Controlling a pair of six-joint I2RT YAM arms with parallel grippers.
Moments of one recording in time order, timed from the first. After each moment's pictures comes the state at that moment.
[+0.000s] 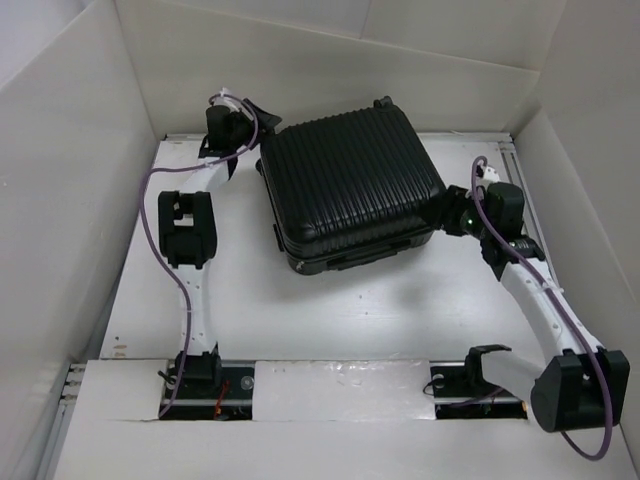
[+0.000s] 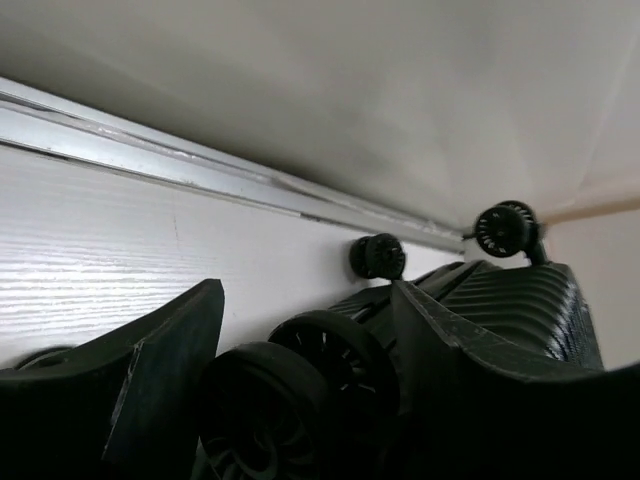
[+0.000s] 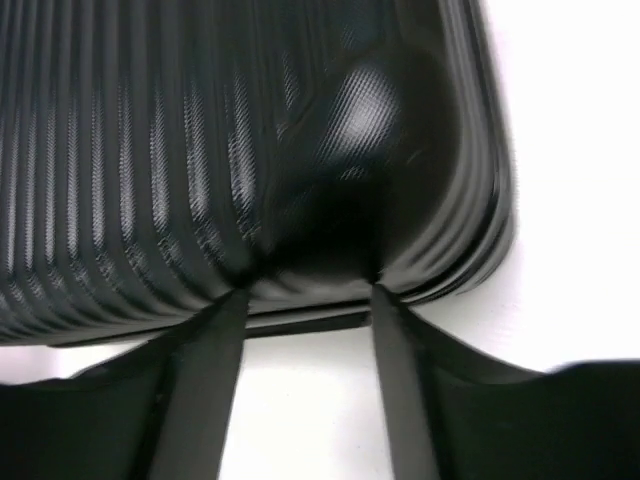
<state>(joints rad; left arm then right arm) -0.07 2.32 1.91 0.17 0.41 -0.85 0.08 1.08 0.82 -0.18 -0.35 0.43</state>
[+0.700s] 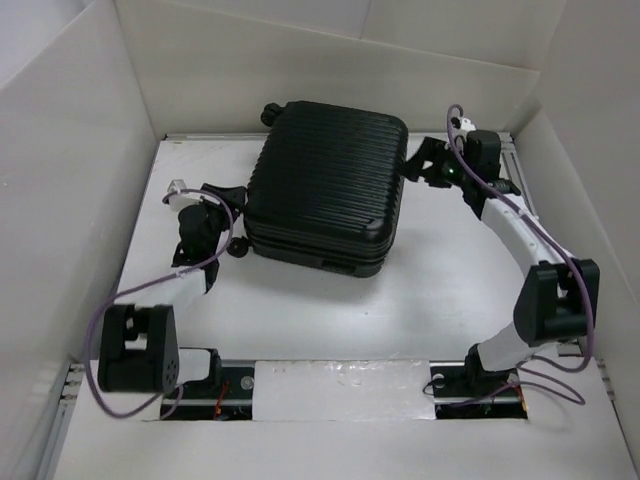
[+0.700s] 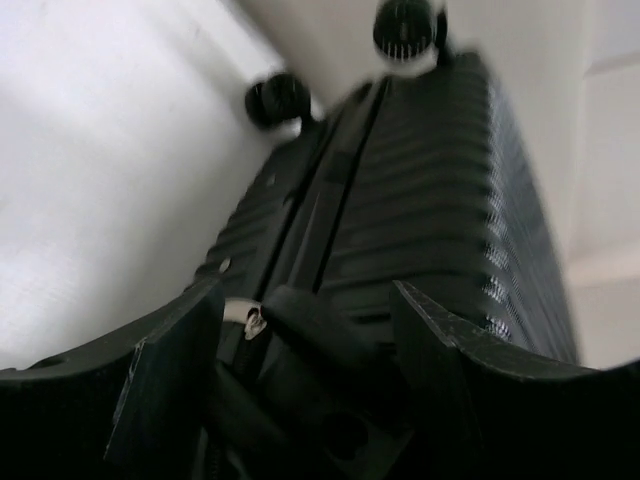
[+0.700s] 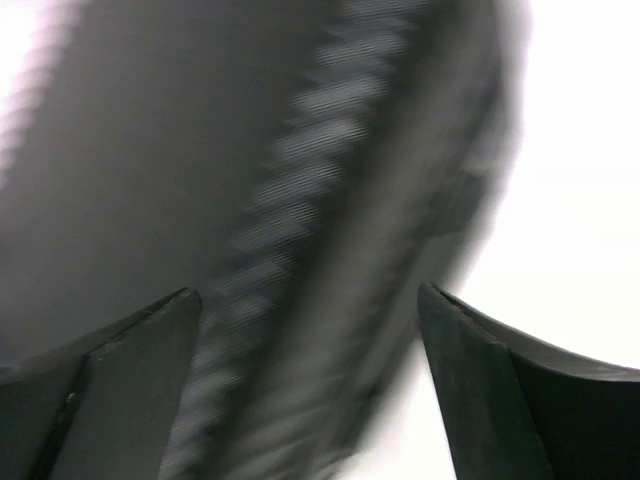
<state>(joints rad) -0.06 1.31 0.52 0.65 0.01 -1.00 0.10 1.57 1.24 -0.13 -0.41 0.39</state>
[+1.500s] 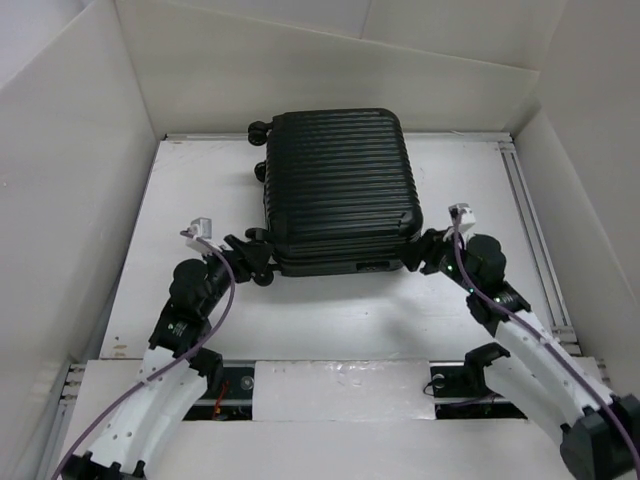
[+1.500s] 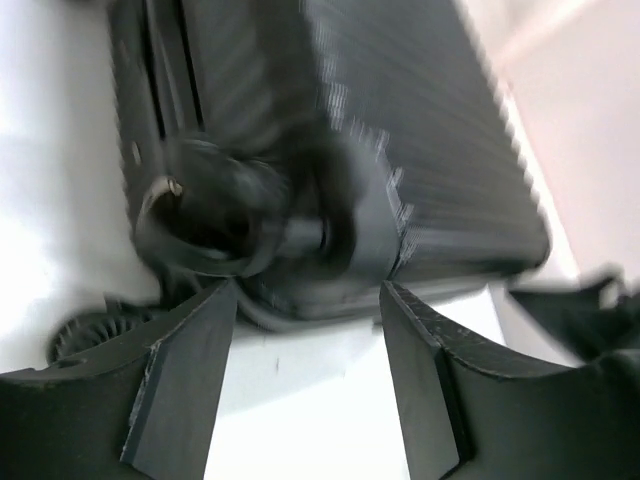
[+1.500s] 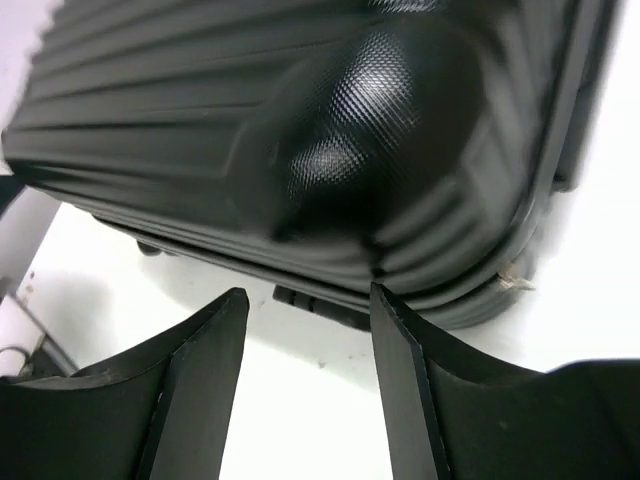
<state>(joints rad) -0.33 0.45 0.39 -0.07 0.05 -0.76 0.35 0.69 0.43 0.05 -0.26 0.49</state>
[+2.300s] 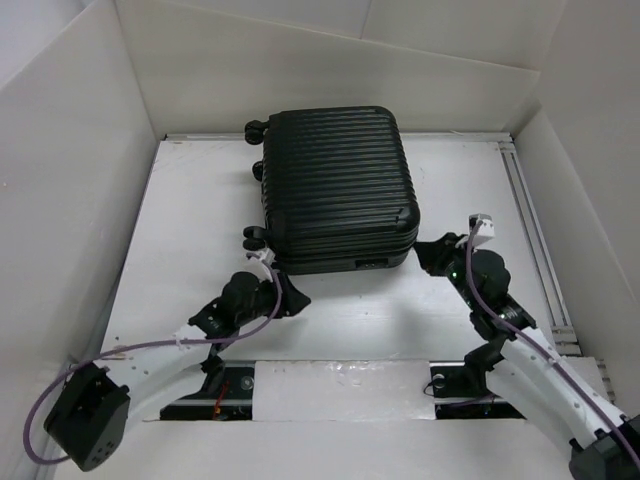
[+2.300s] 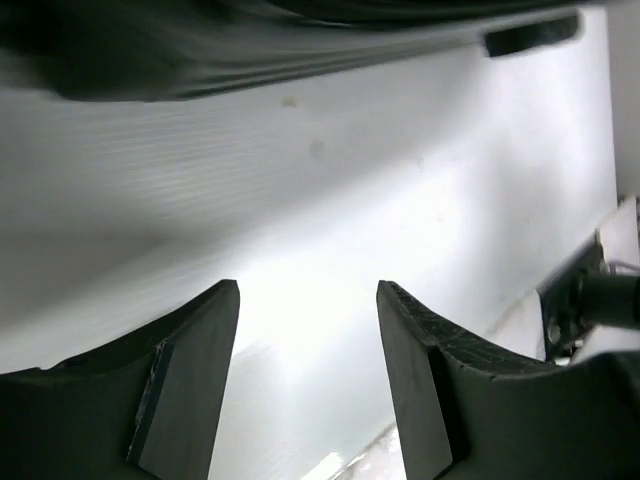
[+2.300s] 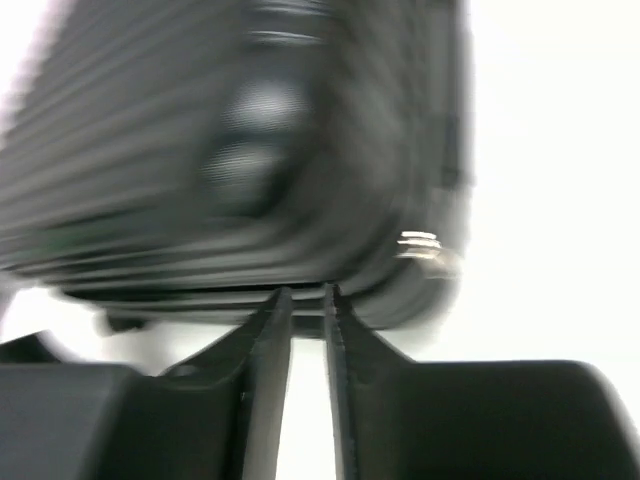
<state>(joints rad) -0.57 0.80 0.14 0.14 0.18 -0.75 0.49 0.60 0.41 0.06 0.08 0.57</state>
